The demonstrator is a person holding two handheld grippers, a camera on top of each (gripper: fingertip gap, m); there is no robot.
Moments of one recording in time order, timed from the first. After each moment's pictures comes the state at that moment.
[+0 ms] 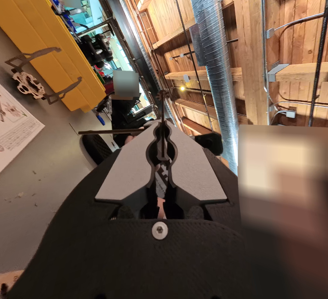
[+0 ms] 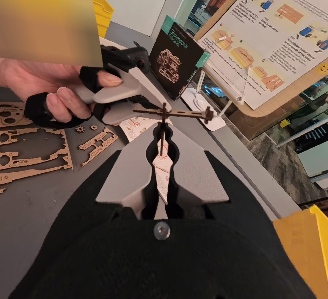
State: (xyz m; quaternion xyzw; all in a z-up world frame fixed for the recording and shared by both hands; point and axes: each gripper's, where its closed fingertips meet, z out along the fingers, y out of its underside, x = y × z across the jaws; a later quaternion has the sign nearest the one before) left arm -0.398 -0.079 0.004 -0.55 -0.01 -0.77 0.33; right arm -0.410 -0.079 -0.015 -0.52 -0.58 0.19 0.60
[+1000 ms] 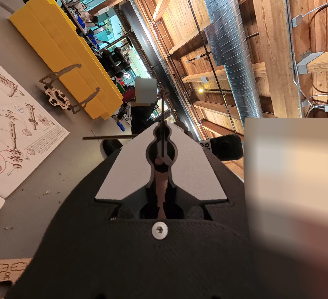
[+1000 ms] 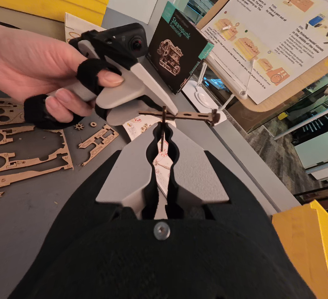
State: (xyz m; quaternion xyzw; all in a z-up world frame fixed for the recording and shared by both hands) left arm -0.400 -0.075 -0.002 -0.58 -0.01 -0.72 0.38; right arm -0.417 -0.078 -0.025 -0.54 -0.58 0.17 0.59
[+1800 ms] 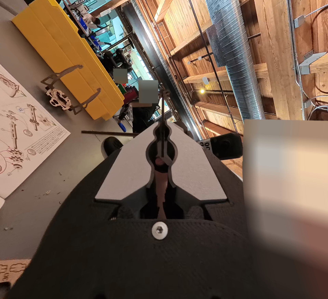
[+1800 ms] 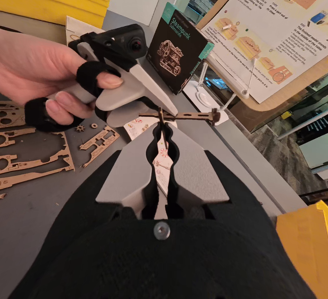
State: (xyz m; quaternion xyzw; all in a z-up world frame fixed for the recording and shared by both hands) left arm -0.400 -0.073 -0.002 -0.58 -0.01 -0.72 0.38; right arm -0.417 -0.077 -0.025 -0.54 -0.57 0.18 0.59
